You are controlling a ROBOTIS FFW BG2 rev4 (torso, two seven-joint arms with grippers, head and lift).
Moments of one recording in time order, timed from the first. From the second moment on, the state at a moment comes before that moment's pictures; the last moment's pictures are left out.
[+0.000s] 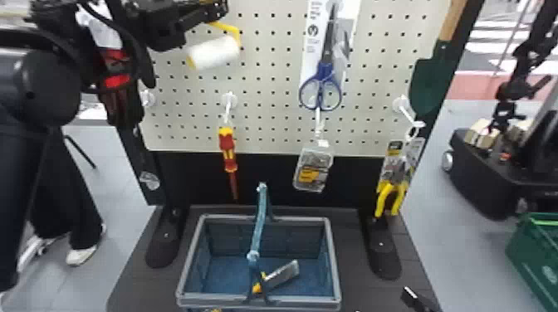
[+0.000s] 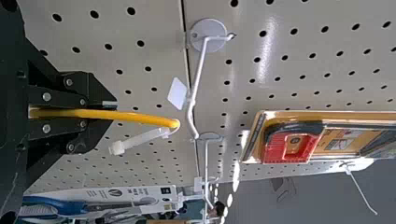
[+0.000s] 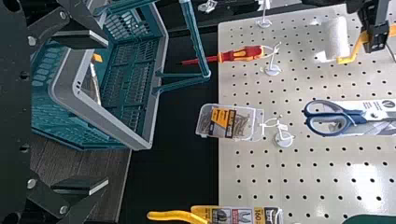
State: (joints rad) left arm -0.73 0.31 -0.08 -1.68 0.42 0.61 -0.75; right arm 0.59 -0.18 0.08 -2.04 -0.14 -0.04 0.32
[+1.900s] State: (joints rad) left arm 0.04 0.00 0.28 -1.94 0.52 0.53 -0.60; right arm 0.61 -0.18 0.08 -2.07 -0.13 -0.01 0.32
